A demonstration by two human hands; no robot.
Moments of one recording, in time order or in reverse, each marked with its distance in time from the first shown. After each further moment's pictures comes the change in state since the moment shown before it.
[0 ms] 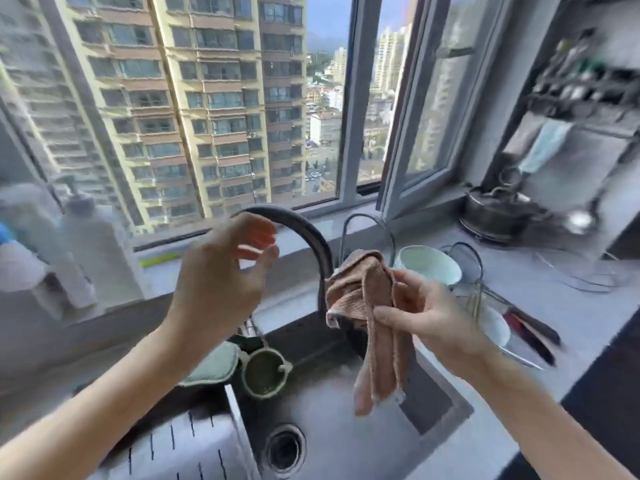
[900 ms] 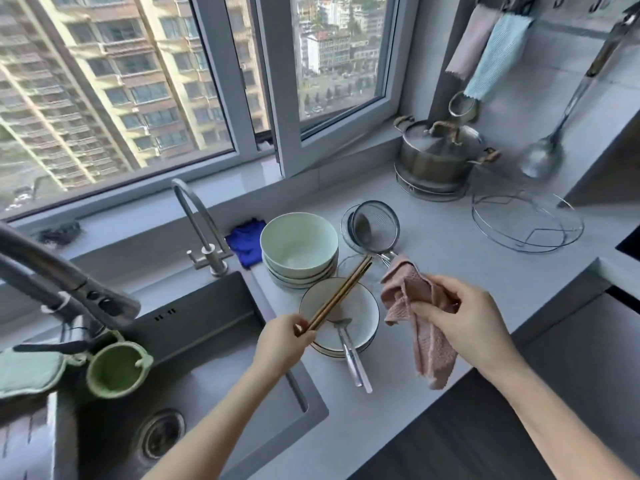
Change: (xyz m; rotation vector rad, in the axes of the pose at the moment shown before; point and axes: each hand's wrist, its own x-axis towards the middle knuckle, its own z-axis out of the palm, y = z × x) left_hand -0.041 0.030 0.432 0.146 -0.645 -0.736; right_hand -0.007 0.141 -0.363 -0.464 0.335 0.101
